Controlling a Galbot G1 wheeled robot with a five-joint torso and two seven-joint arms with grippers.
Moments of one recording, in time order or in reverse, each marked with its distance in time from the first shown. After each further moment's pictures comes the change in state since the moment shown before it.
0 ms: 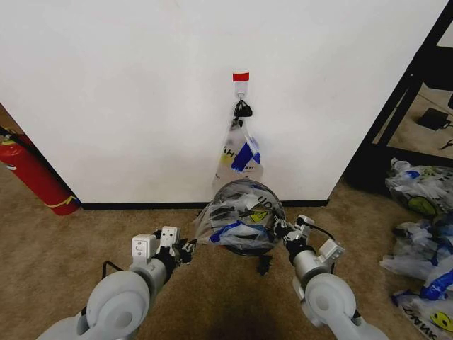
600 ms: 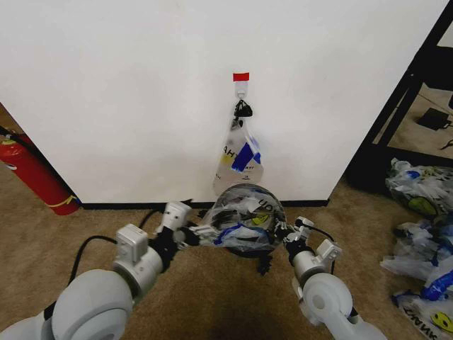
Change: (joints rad) left arm -0.185 0.130 0.135 -0.083 0.327 -0.118 0.451; right arm 0.027 -0.007 -0.049 -0.016 -0.034 -0.022 0.024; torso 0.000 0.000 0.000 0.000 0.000
